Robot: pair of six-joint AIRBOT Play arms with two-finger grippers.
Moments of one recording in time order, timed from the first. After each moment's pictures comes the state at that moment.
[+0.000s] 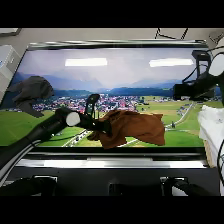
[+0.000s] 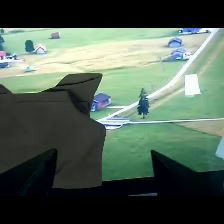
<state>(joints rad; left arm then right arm) -0.65 -1.34 1.09 1.18 -0.93 -1.79 0.02 -1.31 1.57 -1.65 1.56 1.66</state>
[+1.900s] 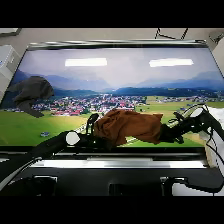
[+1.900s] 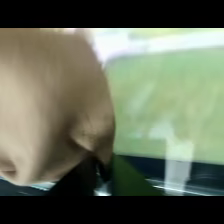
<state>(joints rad) -0.73 -1.26 0.70 0.70 -0.60 -1.50 -0.28 -1.46 0.85 -1.12 1.35 1.50</state>
